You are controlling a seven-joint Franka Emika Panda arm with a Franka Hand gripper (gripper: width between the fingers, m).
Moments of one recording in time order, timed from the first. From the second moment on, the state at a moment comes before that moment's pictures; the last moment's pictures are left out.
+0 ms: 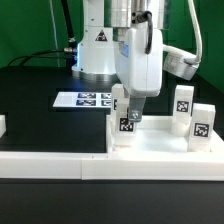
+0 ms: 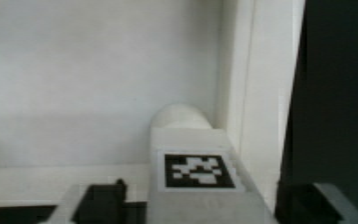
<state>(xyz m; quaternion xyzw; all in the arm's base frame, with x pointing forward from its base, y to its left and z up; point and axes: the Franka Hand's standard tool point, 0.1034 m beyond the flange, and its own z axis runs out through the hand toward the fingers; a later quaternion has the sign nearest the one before) 0.621 0.015 0.080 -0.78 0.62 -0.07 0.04</state>
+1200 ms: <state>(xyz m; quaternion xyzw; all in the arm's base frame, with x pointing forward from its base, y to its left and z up) 0.621 0.014 0.078 -0.99 0.08 -0.07 -0.02</state>
